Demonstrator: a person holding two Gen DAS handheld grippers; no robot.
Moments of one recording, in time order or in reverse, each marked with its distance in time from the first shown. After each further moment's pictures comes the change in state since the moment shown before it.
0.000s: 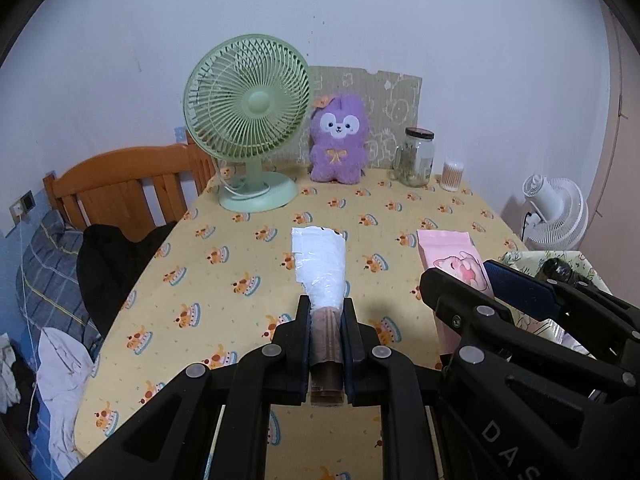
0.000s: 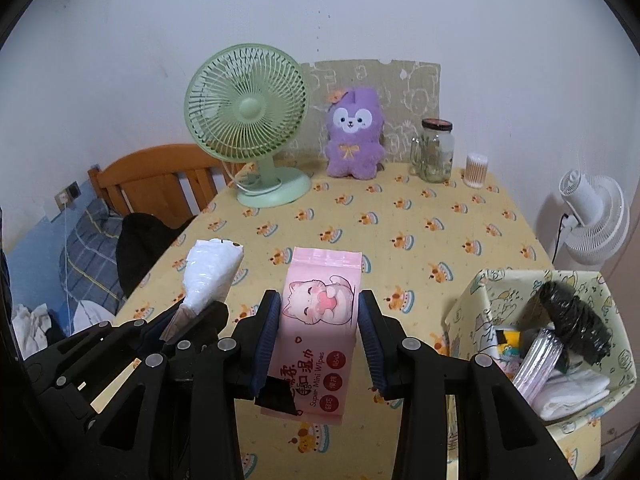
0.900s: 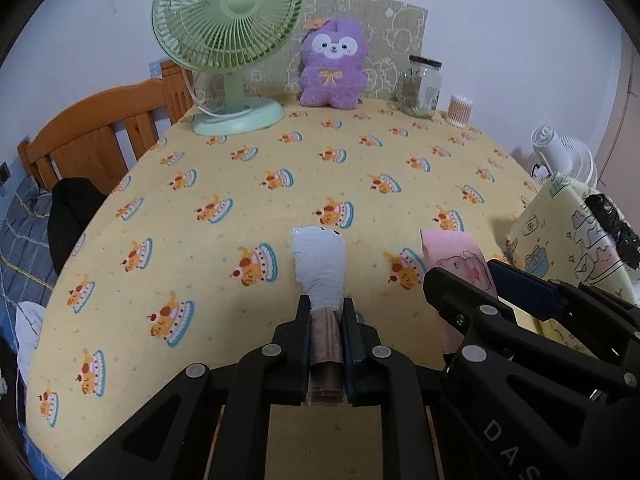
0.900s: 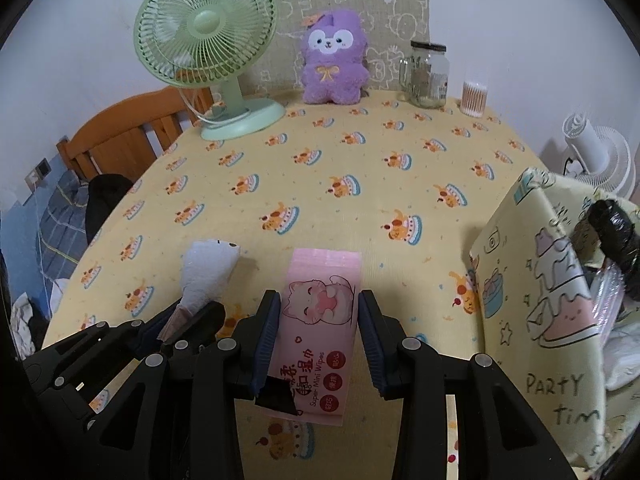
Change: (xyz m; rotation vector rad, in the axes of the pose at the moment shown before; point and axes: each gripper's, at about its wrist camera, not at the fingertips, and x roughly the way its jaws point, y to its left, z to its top) left arm 0.078 0.008 -0.044 0.000 0.185 -0.050; right arm 0.080 -0.012 -0.043 0.048 0.176 -0.059
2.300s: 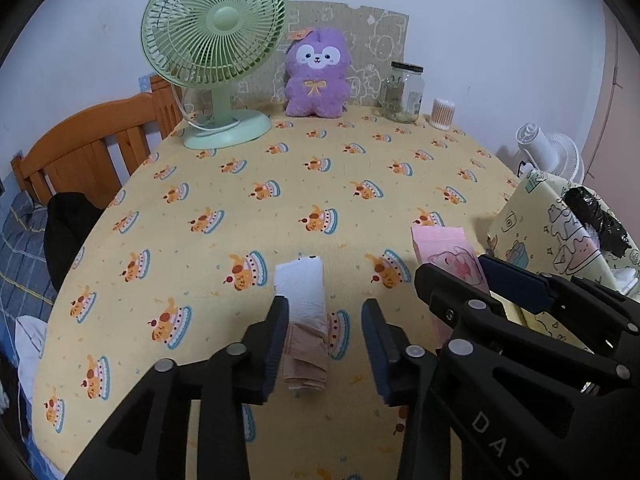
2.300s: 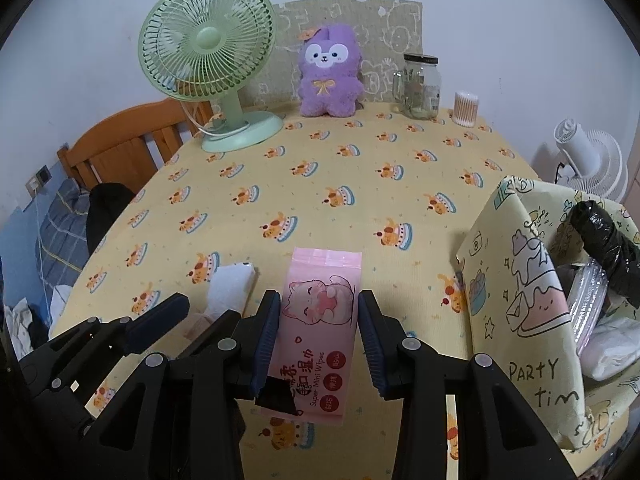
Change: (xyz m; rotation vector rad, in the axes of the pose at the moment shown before) left arm -0.008 -0.006 -0.001 0.040 -0.016 -0.029; right arm -0.011 0.000 -0.004 0.011 -0.029 -0.014
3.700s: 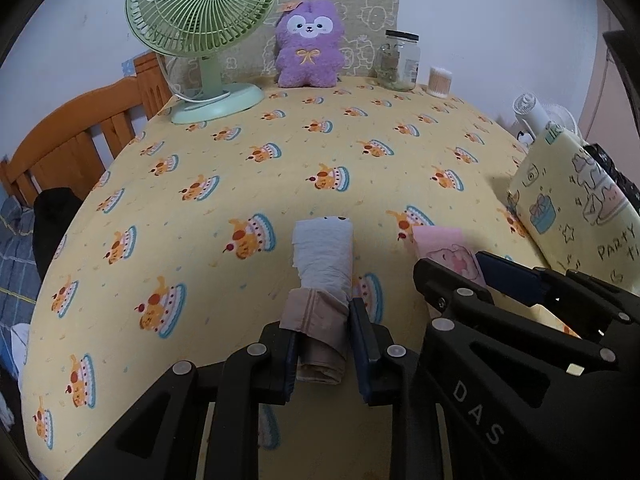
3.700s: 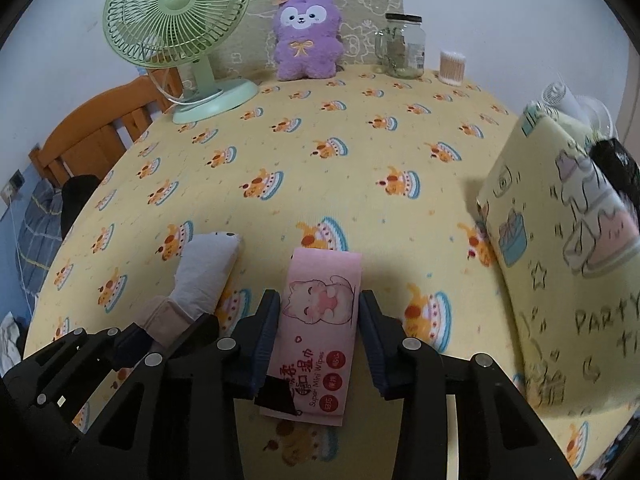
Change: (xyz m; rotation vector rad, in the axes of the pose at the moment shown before) left arm 0.028 0.016 -0.018 0.048 0.066 -0.026; right arm 0.041 0.009 -0.019 0.070 0.078 -0.067
